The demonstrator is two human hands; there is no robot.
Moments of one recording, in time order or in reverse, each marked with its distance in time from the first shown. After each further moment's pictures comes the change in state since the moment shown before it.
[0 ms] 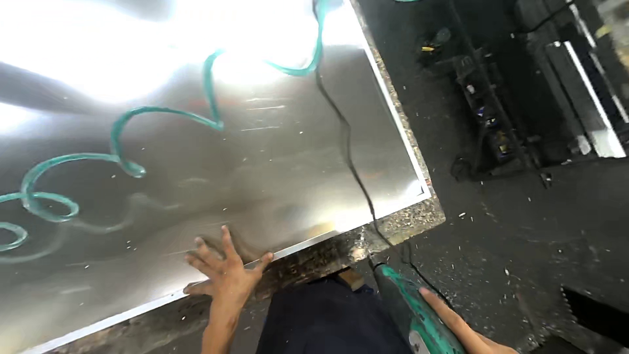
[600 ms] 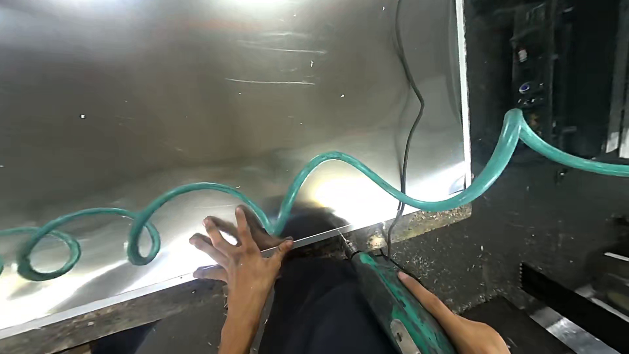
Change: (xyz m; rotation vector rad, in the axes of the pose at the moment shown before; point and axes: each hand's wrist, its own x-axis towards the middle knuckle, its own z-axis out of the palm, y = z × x) left_hand 0.003 0.000 -0.006 0.017 -0.061 -0.068; right_hand 0.079 -0.071 0.001 0.142 -0.247 -0.094
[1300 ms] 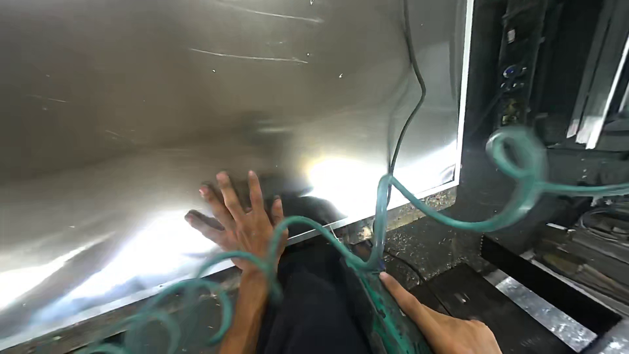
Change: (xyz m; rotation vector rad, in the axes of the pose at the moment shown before) left_hand 0.045 0.035 0.031 0.133 0.165 0.277; right_hand 0.020 -0.034 -0.009 -0.298 -0.119 0.013
